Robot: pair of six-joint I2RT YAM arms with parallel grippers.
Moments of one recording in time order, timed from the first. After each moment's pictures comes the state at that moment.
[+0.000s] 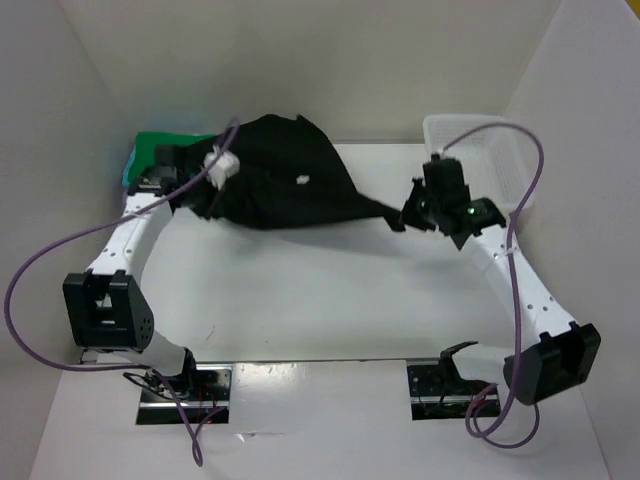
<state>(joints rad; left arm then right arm) 0.01 1.51 1.44 -0.67 0.46 0.54 0.31 1.27 1.35 -0.77 0.07 0.58</state>
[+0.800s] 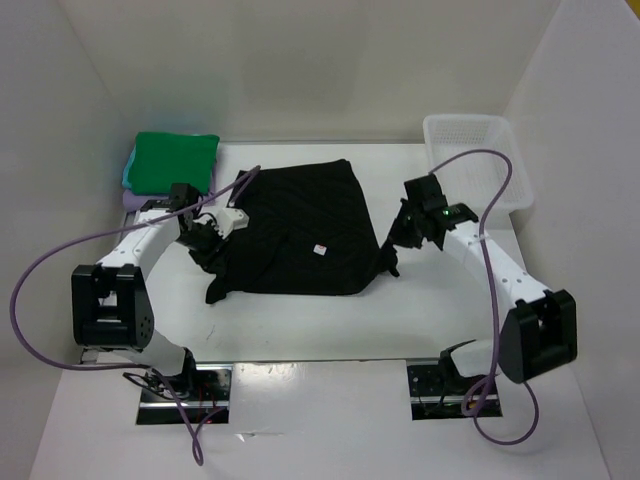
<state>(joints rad) 0.00 1.50 1.07 -0.95 0.44 0.82 0.32 1.28 0.98 -0.64 0.01 0.73</state>
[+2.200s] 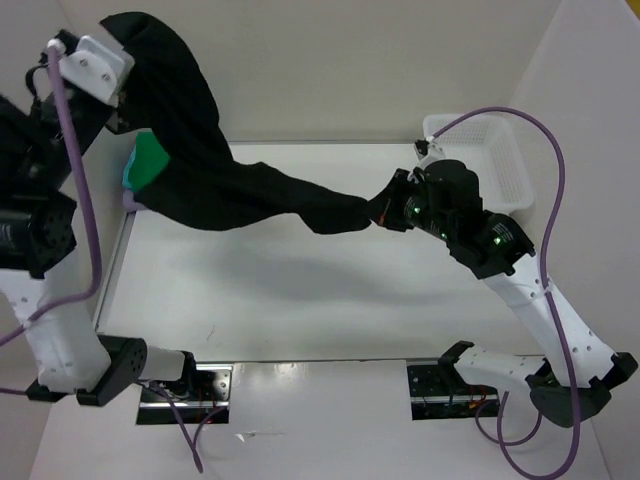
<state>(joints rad) -0.05 1.38 2.39 -0.79 0.34 0.55 0.63 1.10 1.42 -0.73 -0.01 0.72</state>
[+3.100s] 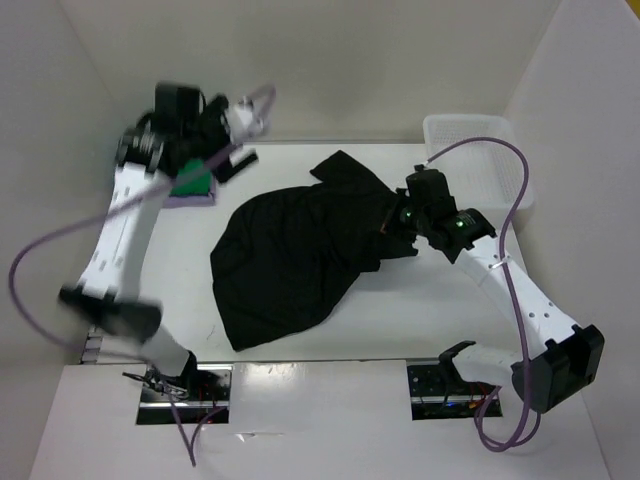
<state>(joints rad) -0.19 1.84 2.28 -1.11 0.33 0.77 0.47 1.20 1.17 -0.69 -0.02 0.78</state>
